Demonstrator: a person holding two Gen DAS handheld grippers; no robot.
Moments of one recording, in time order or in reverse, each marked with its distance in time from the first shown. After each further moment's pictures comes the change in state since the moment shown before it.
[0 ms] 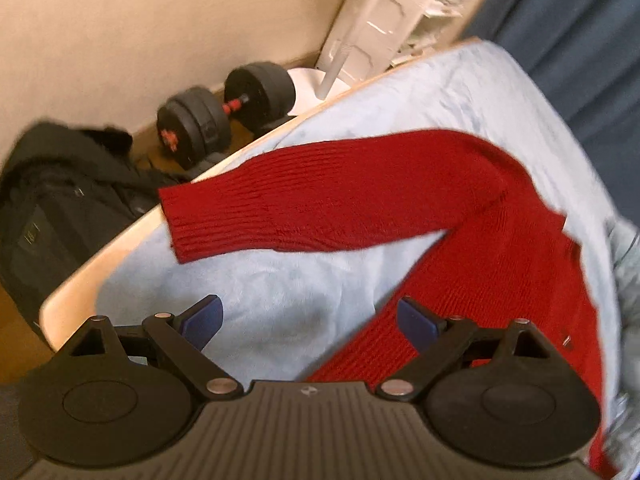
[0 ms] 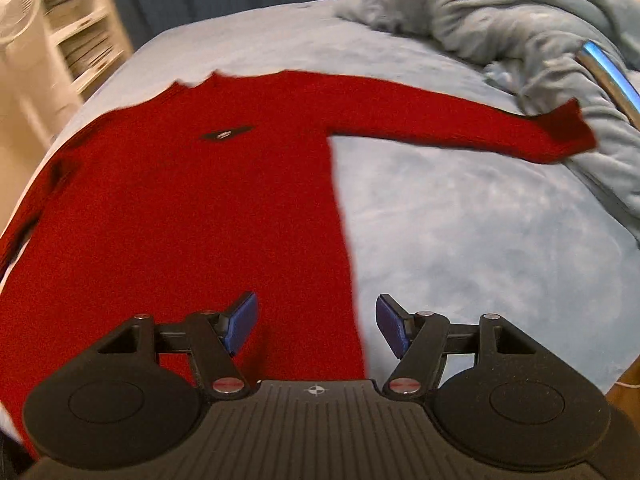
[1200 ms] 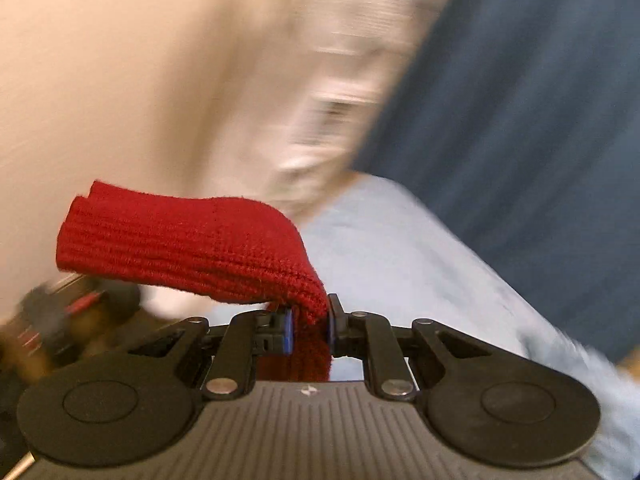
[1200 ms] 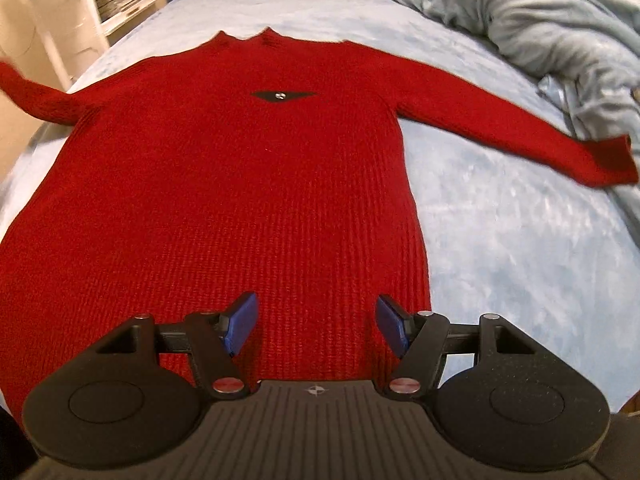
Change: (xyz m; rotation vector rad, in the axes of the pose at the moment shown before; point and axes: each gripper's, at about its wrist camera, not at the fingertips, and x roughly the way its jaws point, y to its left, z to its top) left arm -0.015 -0.224 0.187 0.198 -0.406 -0.296; right arm 0.031 0.051 0.006 -0.115 0.085 -0.007
